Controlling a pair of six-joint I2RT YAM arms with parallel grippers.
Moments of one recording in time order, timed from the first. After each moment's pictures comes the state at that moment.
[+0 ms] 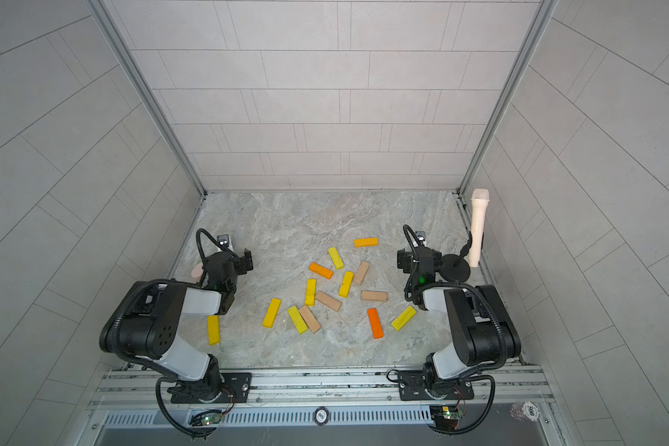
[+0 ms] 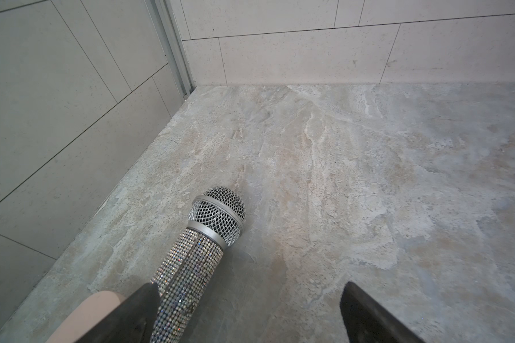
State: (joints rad) left arm -0.06 1.59 0.39 0.81 -0.34 -0.01; right arm 0.06 1.51 0.44 0.62 0.31 -0.01
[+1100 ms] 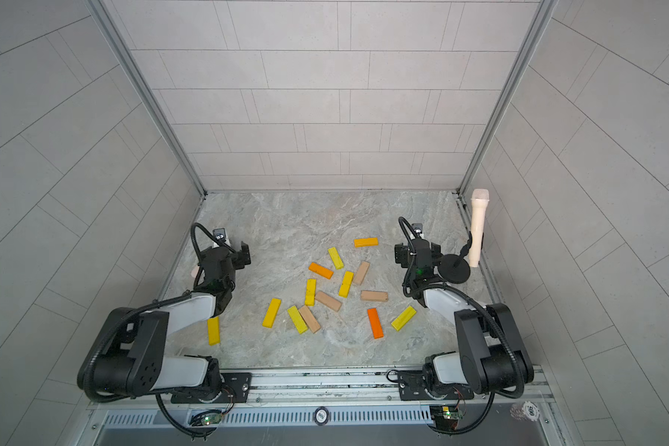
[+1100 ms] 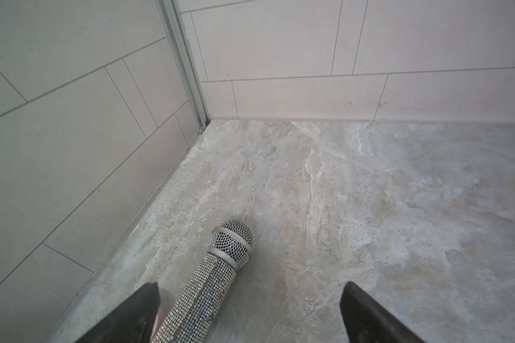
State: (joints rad) left arm -0.12 1.33 0.44 0.57 -0.44 -0.01; right arm 0.14 1.32 0.57 0.31 0.38 -0.01
